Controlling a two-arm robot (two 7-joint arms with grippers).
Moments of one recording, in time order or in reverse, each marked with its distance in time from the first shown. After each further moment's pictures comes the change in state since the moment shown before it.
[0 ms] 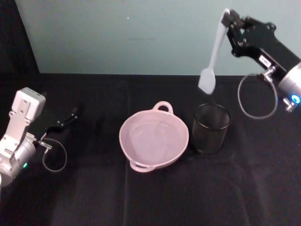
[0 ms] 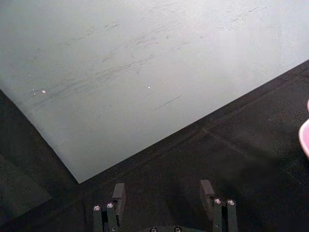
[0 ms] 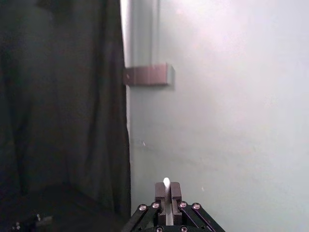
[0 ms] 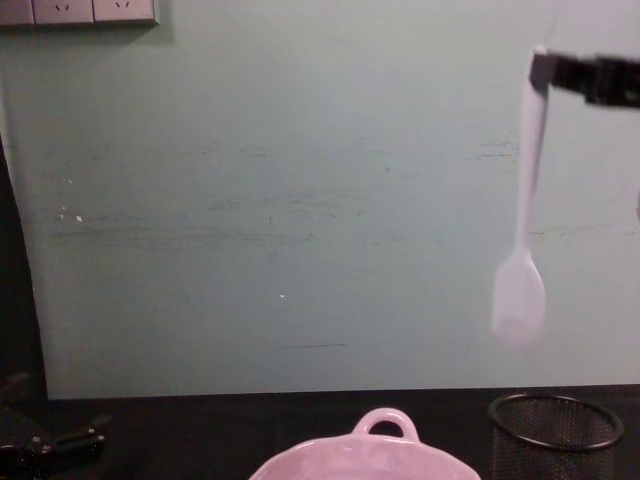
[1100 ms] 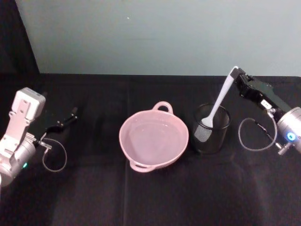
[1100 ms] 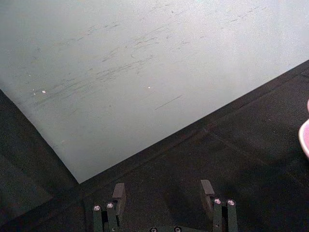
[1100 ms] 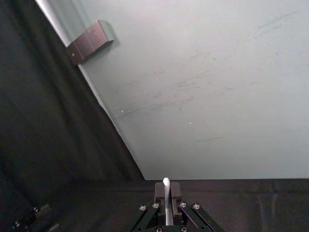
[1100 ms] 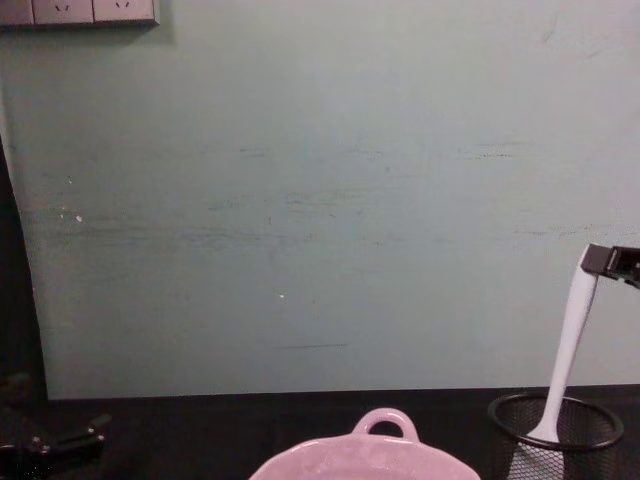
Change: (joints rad) left arm 0.000 0.000 0.000 0.000 0.000 0.000 0.000; right arm -0.106 -0.073 0.056 0.201 0.255 0.065 -0.005
